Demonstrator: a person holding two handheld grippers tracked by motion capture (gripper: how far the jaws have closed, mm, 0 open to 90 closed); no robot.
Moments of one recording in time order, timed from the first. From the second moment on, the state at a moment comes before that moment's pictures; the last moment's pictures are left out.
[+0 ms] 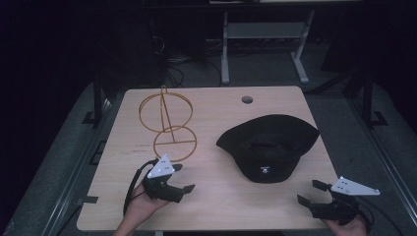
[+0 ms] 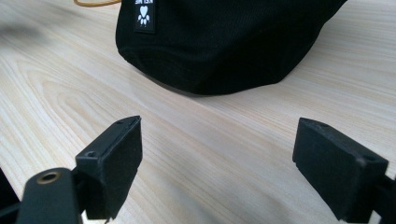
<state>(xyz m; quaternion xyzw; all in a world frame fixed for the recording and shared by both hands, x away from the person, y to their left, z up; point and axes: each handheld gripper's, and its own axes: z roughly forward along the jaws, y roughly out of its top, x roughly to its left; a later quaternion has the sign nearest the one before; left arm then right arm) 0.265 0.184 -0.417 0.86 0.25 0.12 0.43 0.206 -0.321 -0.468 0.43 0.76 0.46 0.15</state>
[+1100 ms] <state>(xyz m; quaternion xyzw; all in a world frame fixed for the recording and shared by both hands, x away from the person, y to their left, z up) 0.312 0.078 -0.362 0.88 0.15 0.10 0.44 0.204 -0.321 -0.466 0.42 0.76 0.47 0.15</state>
